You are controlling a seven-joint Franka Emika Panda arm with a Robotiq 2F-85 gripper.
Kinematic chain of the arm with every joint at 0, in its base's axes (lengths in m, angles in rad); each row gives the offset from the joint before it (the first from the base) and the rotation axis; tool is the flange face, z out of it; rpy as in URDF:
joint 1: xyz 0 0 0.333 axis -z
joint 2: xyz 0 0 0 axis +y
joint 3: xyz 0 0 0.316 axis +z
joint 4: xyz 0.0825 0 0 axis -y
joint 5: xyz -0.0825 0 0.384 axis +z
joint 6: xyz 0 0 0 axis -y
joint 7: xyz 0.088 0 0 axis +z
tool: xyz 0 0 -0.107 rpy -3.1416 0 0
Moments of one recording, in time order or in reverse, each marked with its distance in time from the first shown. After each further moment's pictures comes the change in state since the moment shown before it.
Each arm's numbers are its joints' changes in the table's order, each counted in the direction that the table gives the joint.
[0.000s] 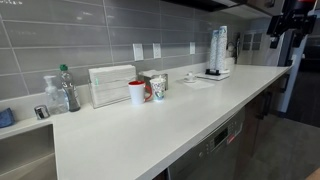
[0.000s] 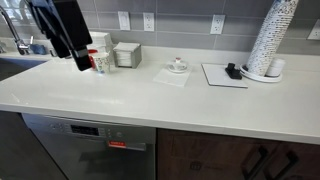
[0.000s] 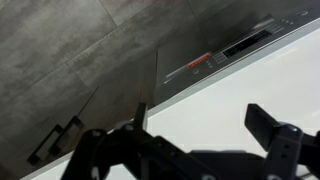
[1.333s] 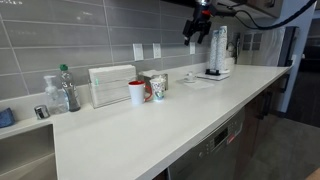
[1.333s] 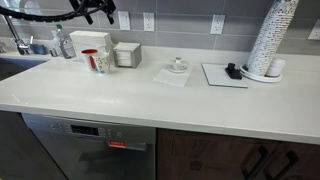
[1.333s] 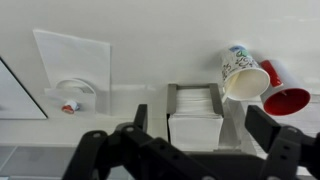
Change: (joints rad) arm -0.326 0.478 0.186 0.337 0.199 0.459 0.110
